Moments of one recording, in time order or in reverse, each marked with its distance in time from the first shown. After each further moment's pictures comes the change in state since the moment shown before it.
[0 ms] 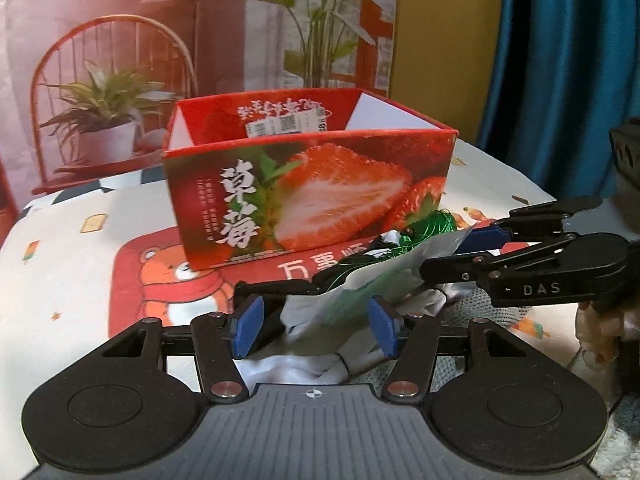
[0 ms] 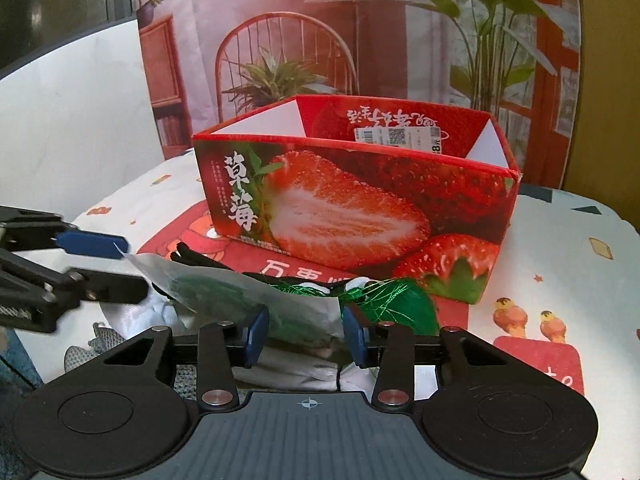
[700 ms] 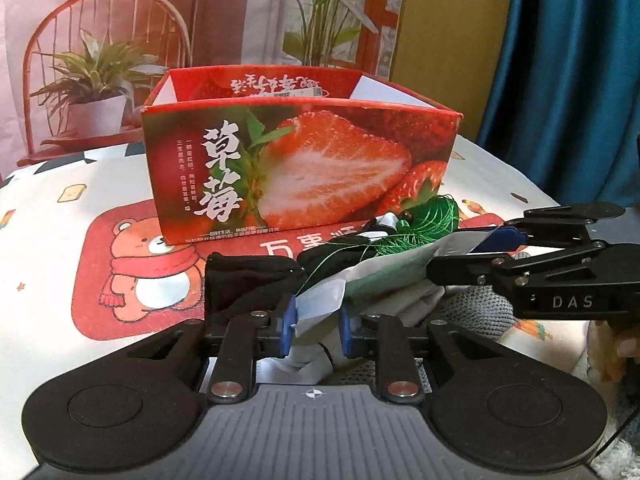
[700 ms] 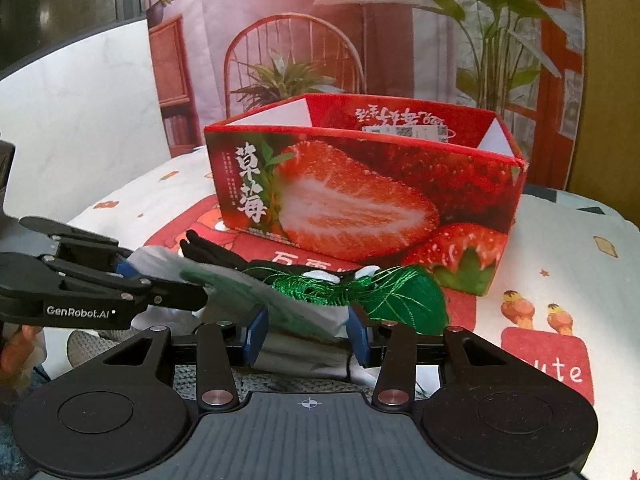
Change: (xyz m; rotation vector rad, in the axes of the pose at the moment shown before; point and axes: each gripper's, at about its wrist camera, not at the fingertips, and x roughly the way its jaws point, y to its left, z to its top) left arm 0.026 0.002 -0.016 -0.067 0.016 -0.032; right arm -0.003 0.005 -0.014 -0.007 -0.025 0.002
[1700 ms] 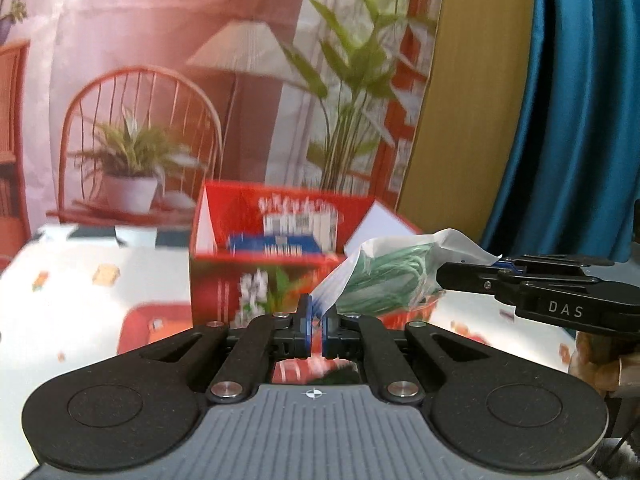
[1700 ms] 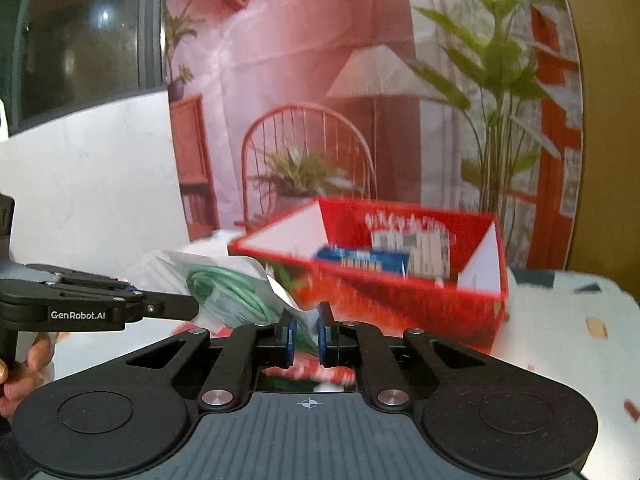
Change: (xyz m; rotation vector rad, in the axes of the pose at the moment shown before) left arm -0.066 0.002 0.054 -0.085 -0.282 0.032; right arm -0.051 0.000 0.066 -0.031 -0.238 0.058
